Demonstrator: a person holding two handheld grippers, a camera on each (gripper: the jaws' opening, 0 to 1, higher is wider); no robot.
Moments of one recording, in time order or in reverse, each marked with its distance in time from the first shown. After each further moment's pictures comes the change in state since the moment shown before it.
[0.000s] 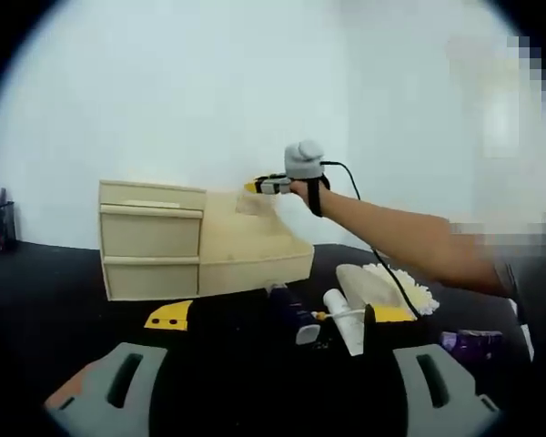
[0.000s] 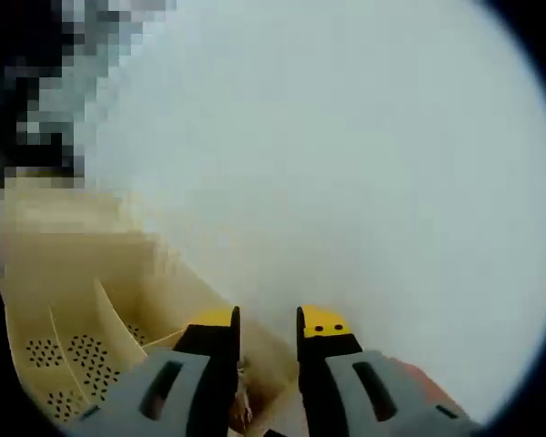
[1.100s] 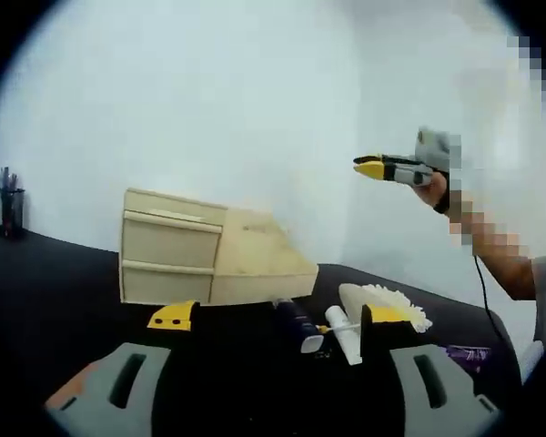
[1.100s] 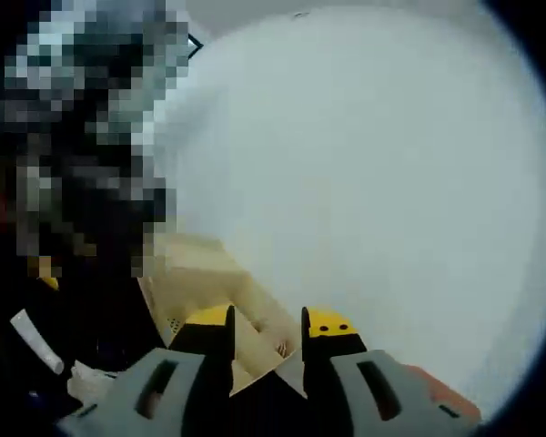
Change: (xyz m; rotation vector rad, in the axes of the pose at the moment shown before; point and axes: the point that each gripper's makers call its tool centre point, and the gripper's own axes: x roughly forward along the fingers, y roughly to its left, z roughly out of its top) left arm -0.020 0.017 0.021 -0.068 -0.089 0.002; right arm -0.265 0.061 0.102 -0.204 -0.078 0.202
